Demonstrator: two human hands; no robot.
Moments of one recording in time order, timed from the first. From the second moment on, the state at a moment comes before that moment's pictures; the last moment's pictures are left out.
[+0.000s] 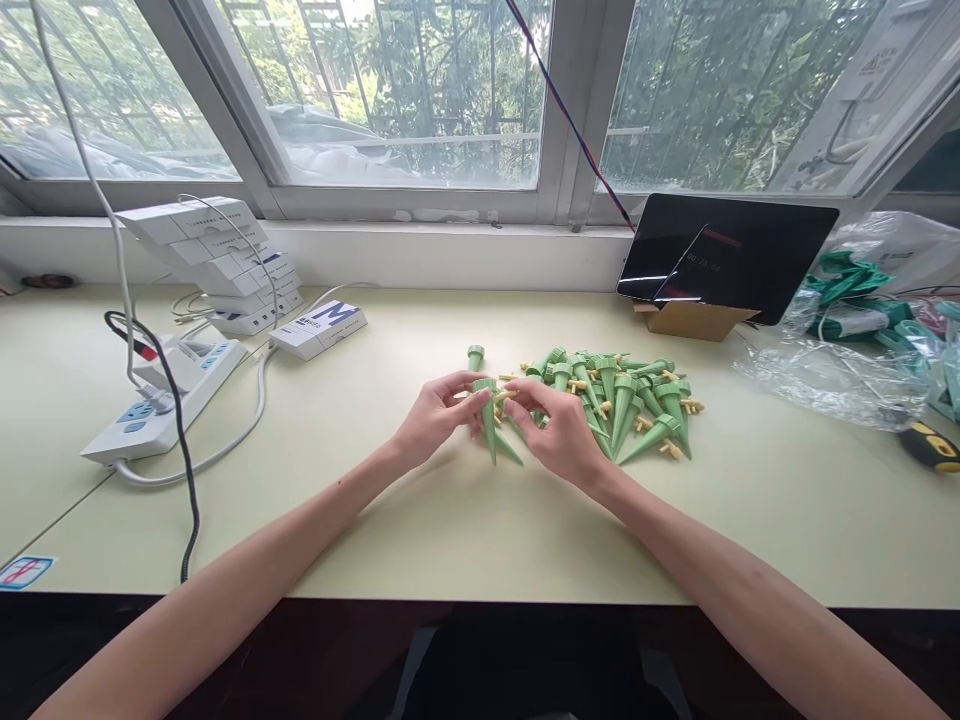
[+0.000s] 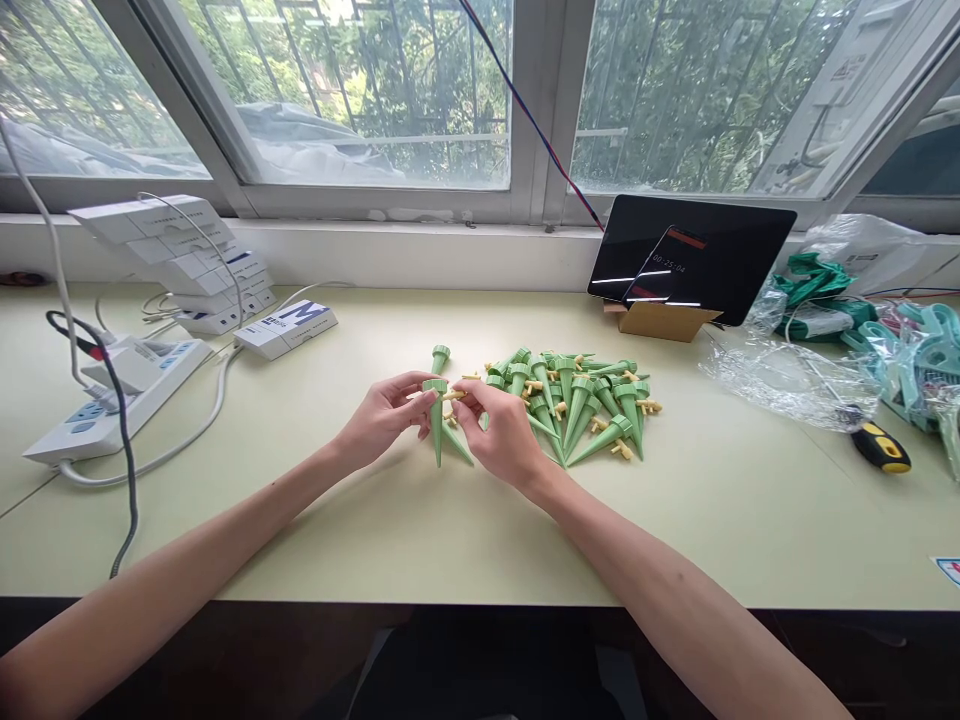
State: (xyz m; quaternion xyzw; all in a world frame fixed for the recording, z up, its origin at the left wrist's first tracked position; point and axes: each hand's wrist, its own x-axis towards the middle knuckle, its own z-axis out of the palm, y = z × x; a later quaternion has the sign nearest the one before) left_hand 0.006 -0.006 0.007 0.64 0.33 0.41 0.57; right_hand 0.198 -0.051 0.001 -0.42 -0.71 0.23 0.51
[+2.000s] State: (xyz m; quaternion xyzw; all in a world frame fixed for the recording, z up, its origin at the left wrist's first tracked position) left_hand 0.006 -0.011 0.008 0.69 0.32 0.39 0.52; right_hand 0.201 -0.048 0.002 -0.43 -0.71 0.26 0.50
